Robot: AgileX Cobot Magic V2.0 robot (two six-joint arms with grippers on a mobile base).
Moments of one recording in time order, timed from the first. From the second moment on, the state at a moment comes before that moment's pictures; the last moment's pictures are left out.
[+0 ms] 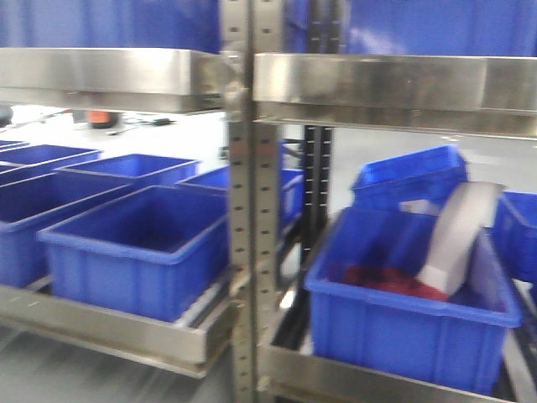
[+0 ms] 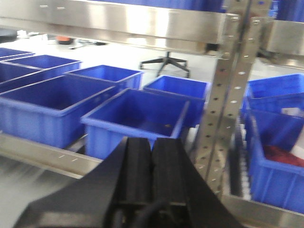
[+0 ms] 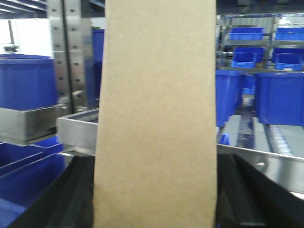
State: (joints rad) left arm -0.07 -0.02 0.03 -0.08 0.12 0.05; right arm 0.02 0.17 -0.46 0.07 0.27 0.00
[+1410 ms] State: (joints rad) left arm -0.07 -0.02 0.03 -0.08 0.12 0.05; right arm 0.02 0.17 -0.46 0.07 0.27 0.00
